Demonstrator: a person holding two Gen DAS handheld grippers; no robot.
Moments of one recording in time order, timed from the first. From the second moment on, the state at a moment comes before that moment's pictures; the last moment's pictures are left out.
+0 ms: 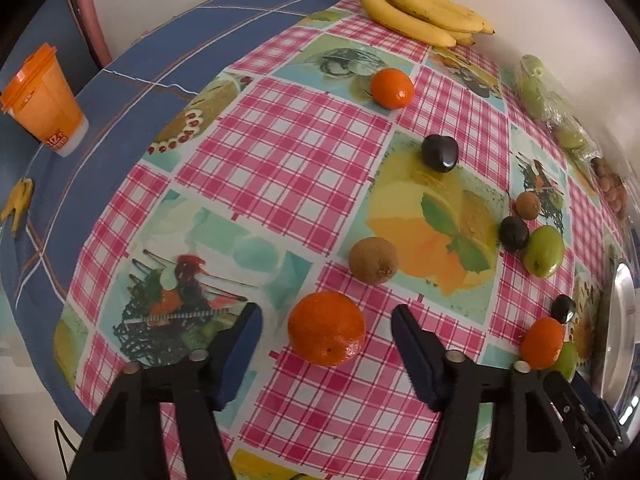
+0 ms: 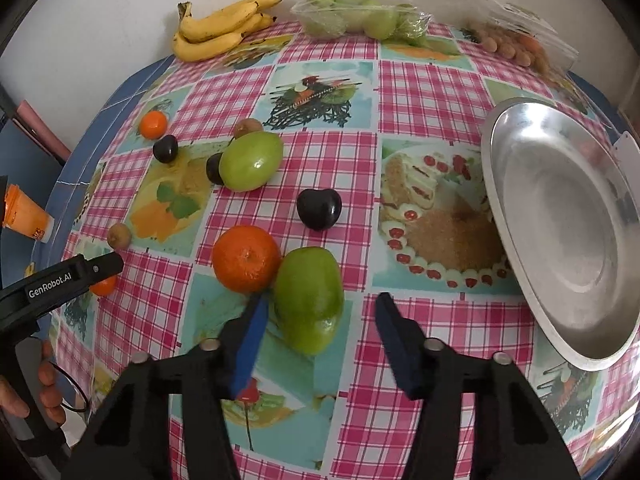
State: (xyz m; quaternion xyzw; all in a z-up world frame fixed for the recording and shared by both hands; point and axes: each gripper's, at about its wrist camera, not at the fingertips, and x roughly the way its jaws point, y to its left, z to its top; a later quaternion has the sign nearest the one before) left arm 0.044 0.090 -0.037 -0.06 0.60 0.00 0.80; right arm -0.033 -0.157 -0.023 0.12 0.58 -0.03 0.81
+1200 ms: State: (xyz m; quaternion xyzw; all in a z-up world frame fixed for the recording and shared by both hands) left arm 0.051 0.025 0.030 -0.03 0.55 -0.07 0.83; right arm -0.042 -0.200 0.026 0.16 0.52 -0.09 0.84
